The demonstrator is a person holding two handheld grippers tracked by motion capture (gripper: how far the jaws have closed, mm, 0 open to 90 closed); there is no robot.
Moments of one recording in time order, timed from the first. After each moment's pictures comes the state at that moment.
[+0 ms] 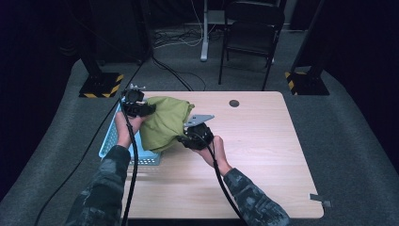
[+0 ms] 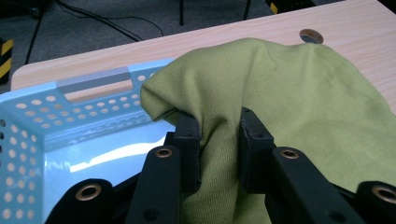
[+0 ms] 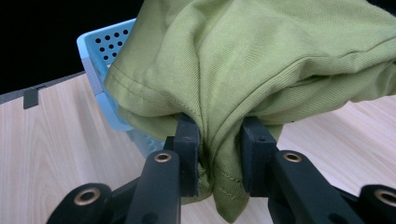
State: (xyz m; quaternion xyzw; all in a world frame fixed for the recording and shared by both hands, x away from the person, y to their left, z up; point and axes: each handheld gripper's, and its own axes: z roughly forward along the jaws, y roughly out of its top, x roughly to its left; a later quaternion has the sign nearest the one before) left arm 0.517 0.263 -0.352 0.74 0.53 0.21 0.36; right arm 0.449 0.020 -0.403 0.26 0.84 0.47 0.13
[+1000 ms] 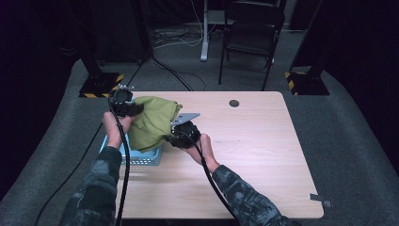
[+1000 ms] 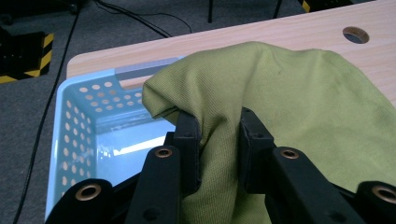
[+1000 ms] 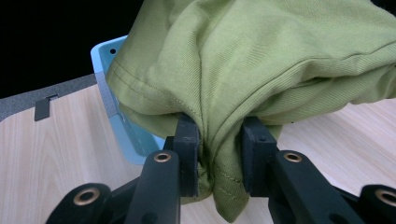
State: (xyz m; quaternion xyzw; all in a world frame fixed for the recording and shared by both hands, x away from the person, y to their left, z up) left arm 0.514 0.293 -0.349 0.73 0.55 0.24 0.33; right arm 0.457 0.058 -0.406 0.24 0.84 0.47 0.11
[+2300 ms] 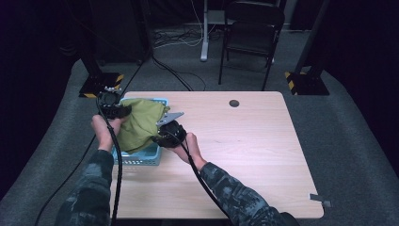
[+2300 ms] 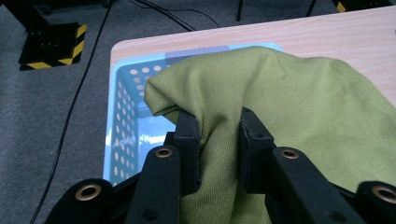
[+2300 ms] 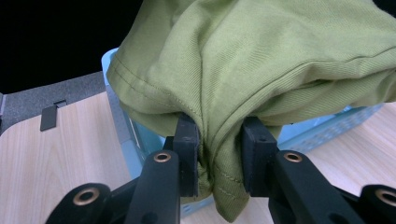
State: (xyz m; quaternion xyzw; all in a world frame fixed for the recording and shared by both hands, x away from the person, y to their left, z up) left arm 0.510 0.327 -0.356 0.70 0.59 0.26 0.30; right arm 0.465 0.101 -0.412 0.22 0.85 0.47 0.09
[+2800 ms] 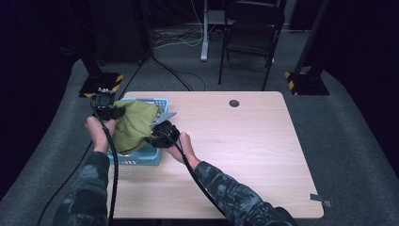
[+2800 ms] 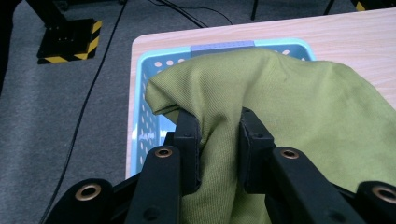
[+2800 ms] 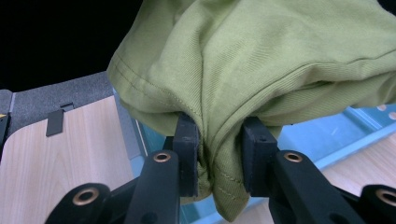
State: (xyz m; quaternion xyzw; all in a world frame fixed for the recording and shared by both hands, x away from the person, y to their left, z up) left arm 0.507 0.342 -0.358 0.69 0.60 0.27 0.29; right arm 0.467 0.122 -0.415 0.21 0.85 0.47 0.08
